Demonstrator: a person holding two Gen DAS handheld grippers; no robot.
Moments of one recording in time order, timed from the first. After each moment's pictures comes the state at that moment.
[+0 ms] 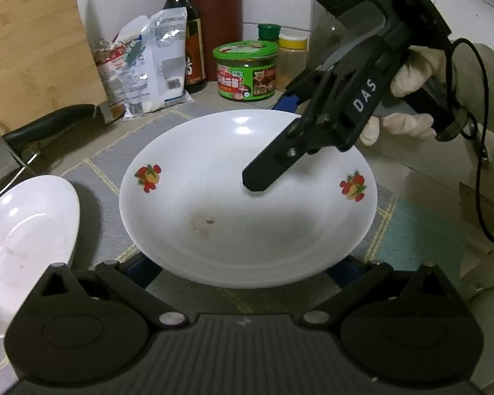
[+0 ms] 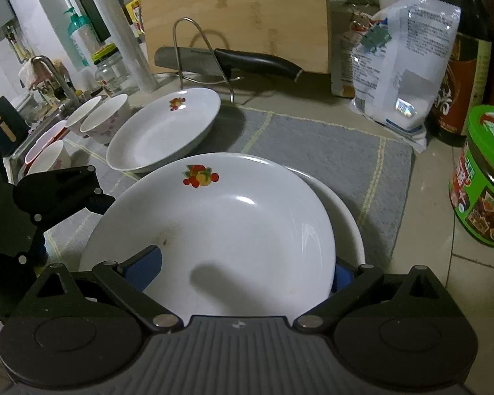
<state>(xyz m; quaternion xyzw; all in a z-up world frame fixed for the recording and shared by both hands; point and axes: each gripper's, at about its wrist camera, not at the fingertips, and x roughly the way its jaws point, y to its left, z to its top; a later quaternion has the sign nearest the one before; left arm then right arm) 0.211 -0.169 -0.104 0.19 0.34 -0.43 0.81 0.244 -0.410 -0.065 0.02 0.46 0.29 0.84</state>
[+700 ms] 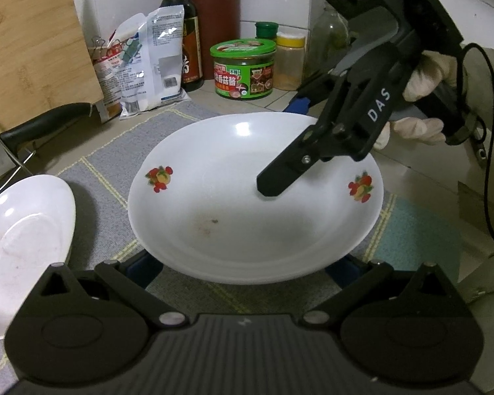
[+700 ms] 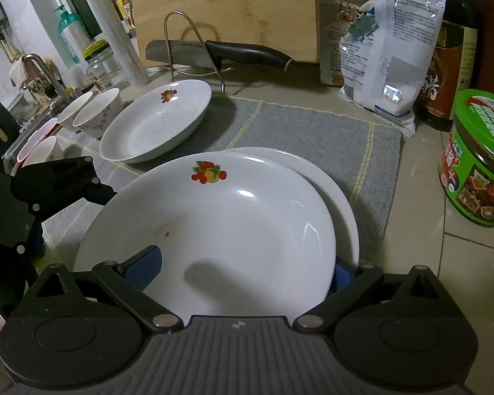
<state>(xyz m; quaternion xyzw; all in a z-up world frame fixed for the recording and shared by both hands) 0.212 -0.171 -0.106 0.19 0.34 -0.43 0.81 0.234 -0.413 -0.065 0.02 0.47 0.27 0.84</state>
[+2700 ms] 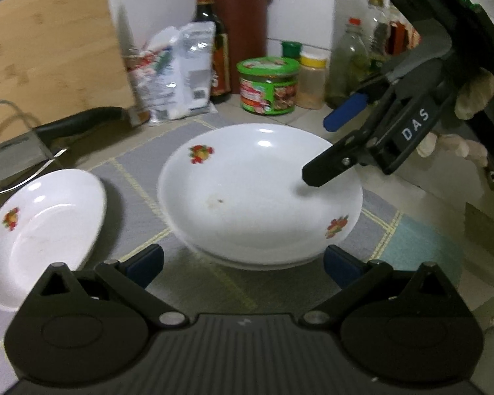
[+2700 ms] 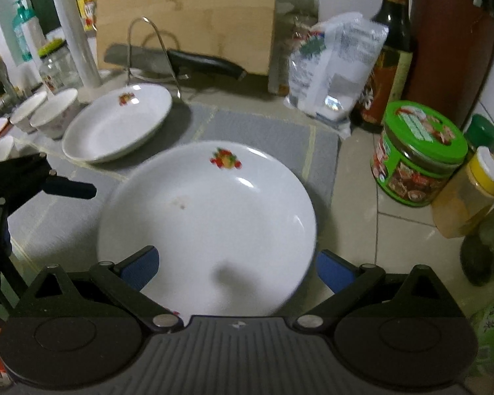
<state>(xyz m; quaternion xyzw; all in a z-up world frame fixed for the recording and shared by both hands) 0.194 -0.153 -0.095 0.16 0.31 -0.38 0.85 0.198 -0.402 -0.033 -0.03 0.46 0.15 0.88</state>
